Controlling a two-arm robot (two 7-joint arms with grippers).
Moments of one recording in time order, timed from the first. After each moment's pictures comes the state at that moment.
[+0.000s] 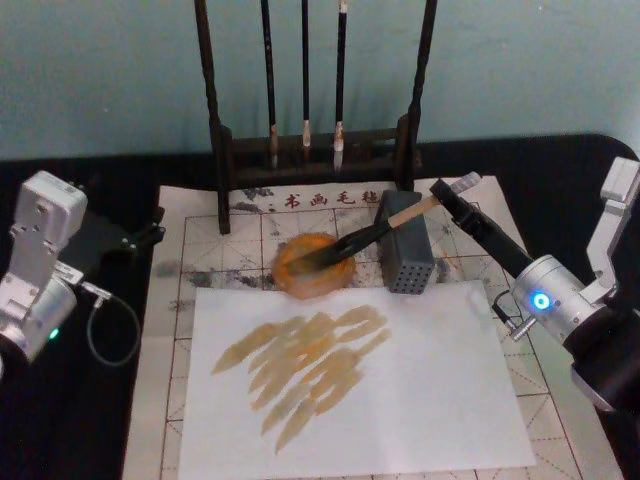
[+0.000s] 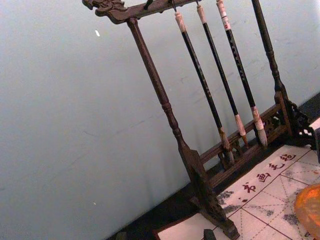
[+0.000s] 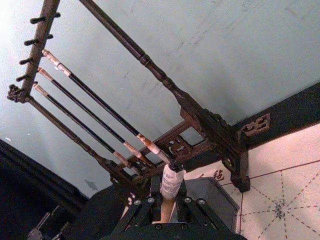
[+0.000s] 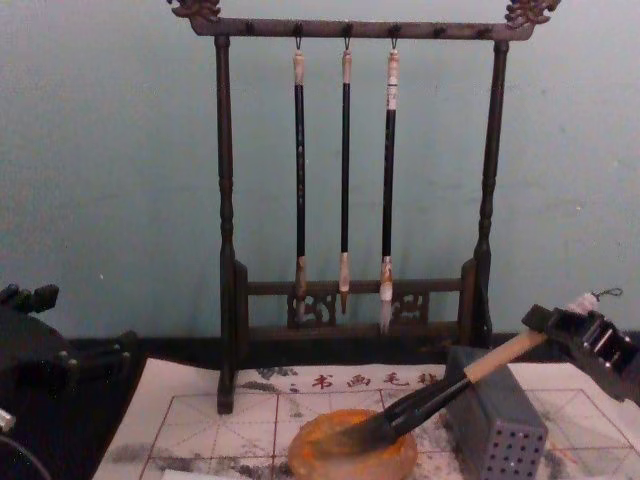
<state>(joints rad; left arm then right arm) -0.20 0.60 0.45 -1.41 -0.25 -0.12 0.03 0.31 0.32 -0.35 -1.11 1.15 0.07 0.47</state>
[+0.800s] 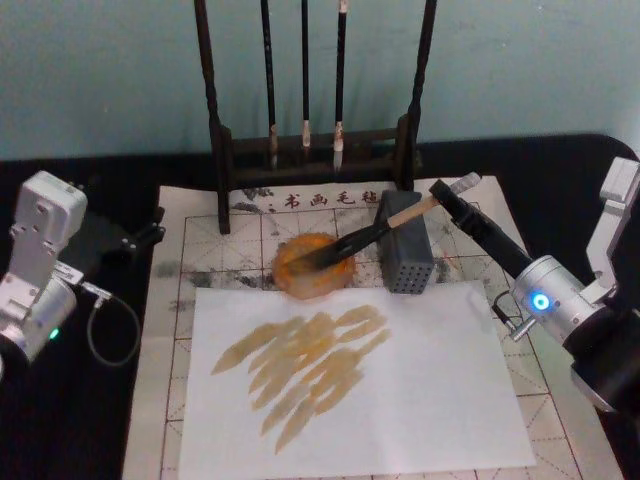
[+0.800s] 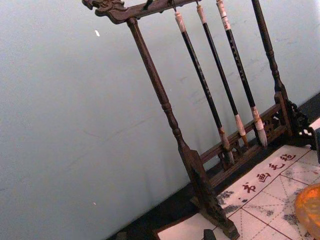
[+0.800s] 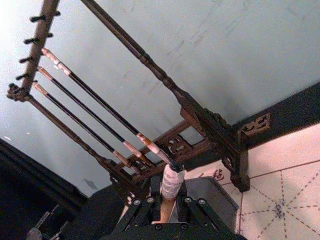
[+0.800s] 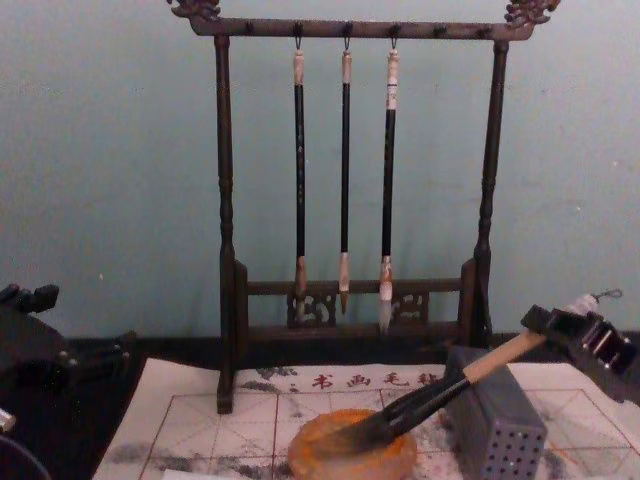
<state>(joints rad) -0.20 0.60 0.45 -1.41 -0.25 -0.12 0.03 0.31 0.32 -0.35 -1.11 1.15 0.07 0.48</state>
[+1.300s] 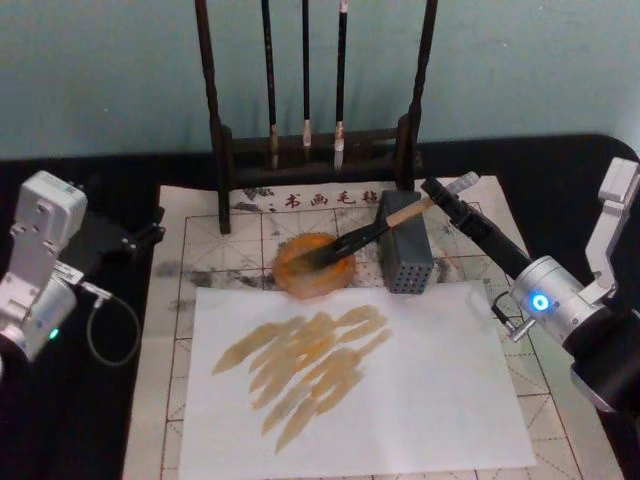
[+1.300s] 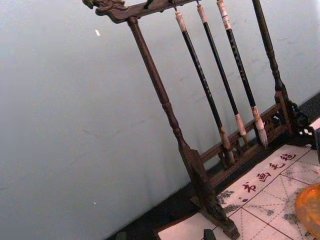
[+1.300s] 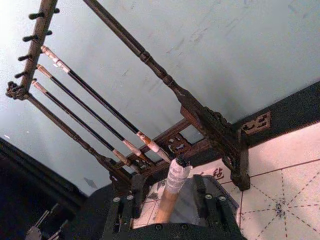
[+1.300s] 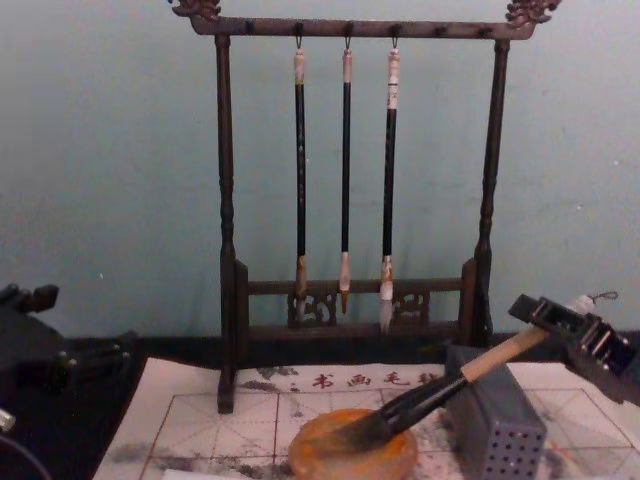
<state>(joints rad) -0.20 0.60 0.45 -1.41 -0.25 -0.12 0.03 0.31 0.32 -0.35 -1.11 1.15 0.07 0.48</state>
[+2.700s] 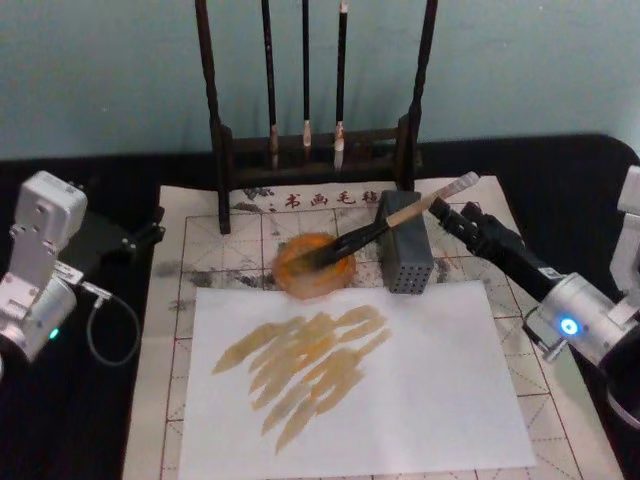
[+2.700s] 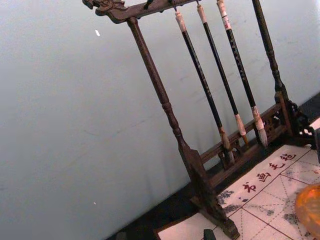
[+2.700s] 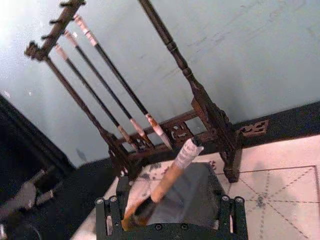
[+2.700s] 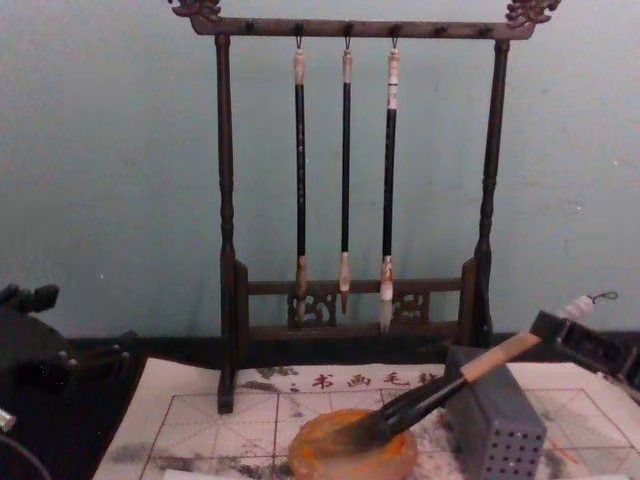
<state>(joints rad) -0.20 0.60 0.45 -1.41 -0.25 -0.12 0.03 0.25 0.43 -0.37 -1.20 1.04 0.00 0.52</state>
